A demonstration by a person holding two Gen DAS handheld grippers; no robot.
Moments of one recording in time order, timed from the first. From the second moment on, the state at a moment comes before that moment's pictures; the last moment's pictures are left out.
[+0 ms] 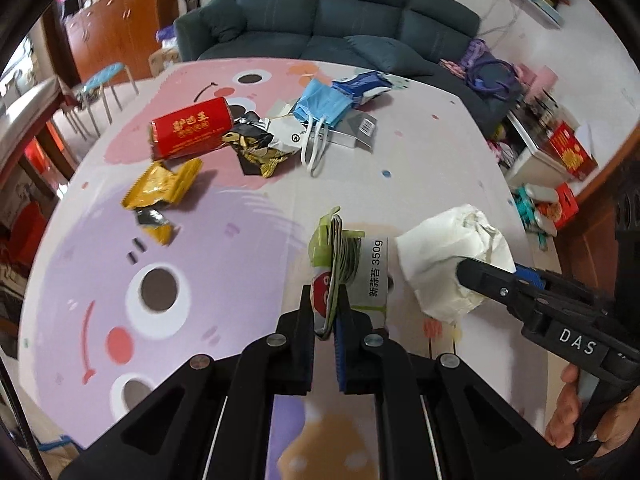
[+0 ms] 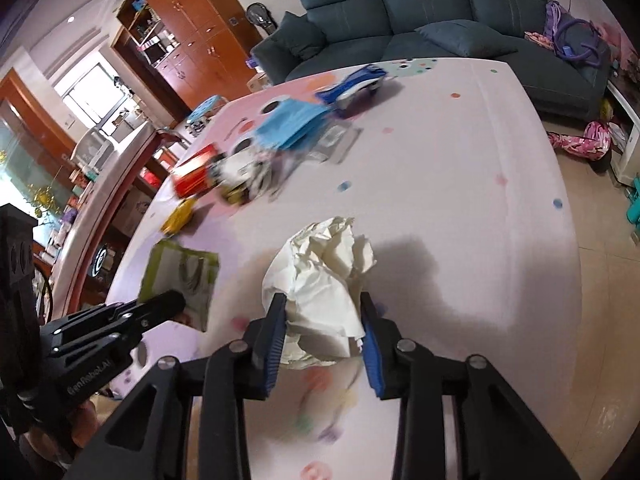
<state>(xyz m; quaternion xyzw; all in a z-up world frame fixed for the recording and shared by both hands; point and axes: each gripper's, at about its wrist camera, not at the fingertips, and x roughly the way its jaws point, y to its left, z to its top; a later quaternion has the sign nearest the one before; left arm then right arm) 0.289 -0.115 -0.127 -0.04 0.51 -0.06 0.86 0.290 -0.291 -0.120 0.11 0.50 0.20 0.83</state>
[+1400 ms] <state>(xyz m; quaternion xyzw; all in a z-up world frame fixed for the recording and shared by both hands) 0.019 -0.019 -0.152 0.09 0.50 -0.11 0.85 0.026 -0.124 -0.149 -0.06 0.57 0.21 0.79</state>
